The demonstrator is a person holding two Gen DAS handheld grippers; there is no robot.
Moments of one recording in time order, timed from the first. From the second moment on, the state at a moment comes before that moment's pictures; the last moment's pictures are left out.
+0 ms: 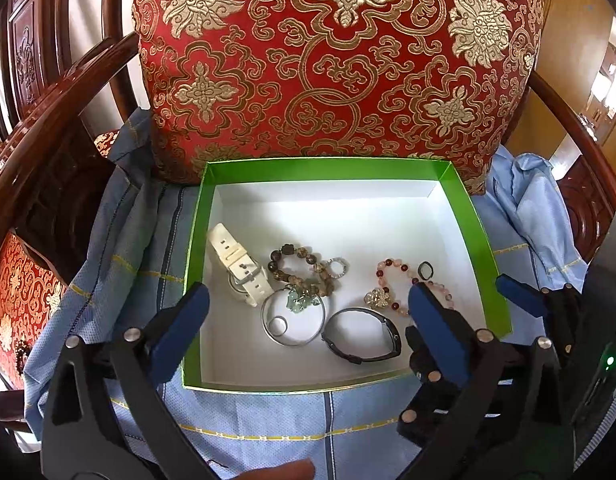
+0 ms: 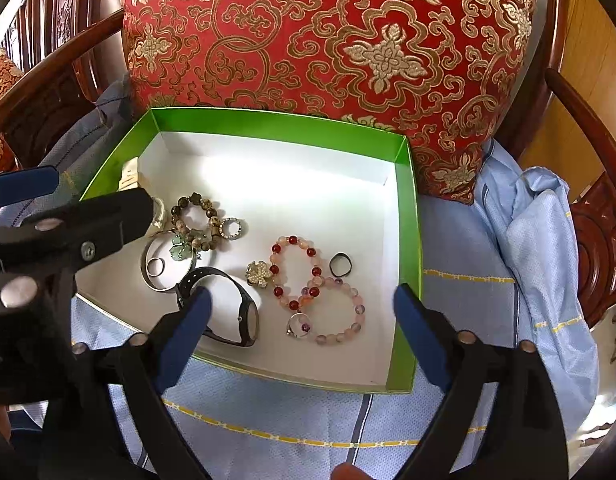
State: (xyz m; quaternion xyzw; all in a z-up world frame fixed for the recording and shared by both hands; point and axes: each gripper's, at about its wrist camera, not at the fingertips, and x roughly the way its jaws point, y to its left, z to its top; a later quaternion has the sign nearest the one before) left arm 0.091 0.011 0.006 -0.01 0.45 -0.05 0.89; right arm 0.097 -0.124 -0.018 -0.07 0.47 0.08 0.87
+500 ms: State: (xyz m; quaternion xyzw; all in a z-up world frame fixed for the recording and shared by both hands) left arm 0.094 0.007 0.003 0.01 0.46 -0.04 0.89; right arm 0.100 -0.129 -0.019 -0.07 0.47 0.05 0.88
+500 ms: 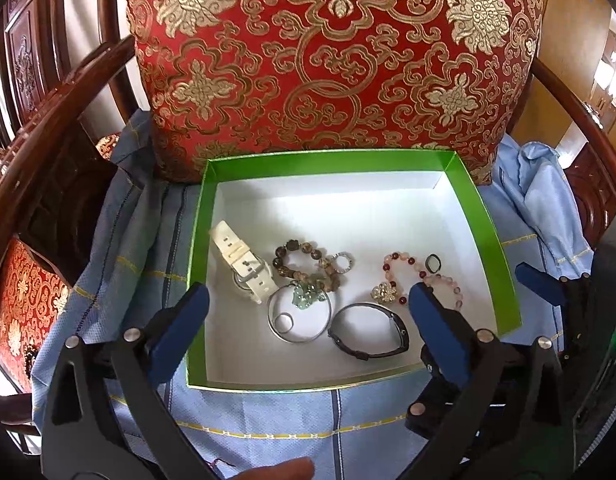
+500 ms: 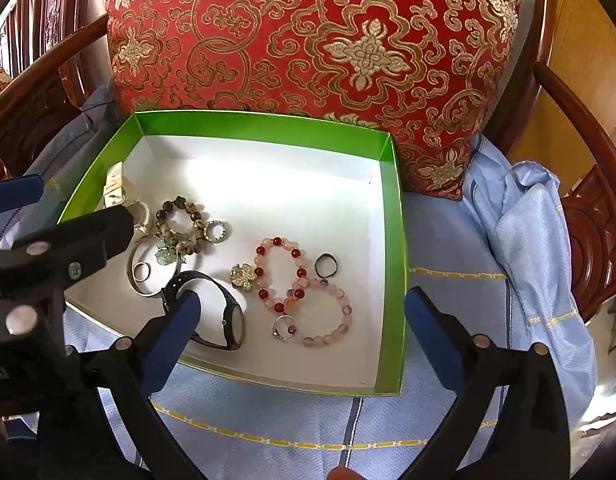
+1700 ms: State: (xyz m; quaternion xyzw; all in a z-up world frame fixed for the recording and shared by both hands) left arm 0.094 0.003 0.000 0.02 0.47 -0.04 0.88; right arm 0.102 -0.132 -0.023 -0.07 0.48 0.06 0.87
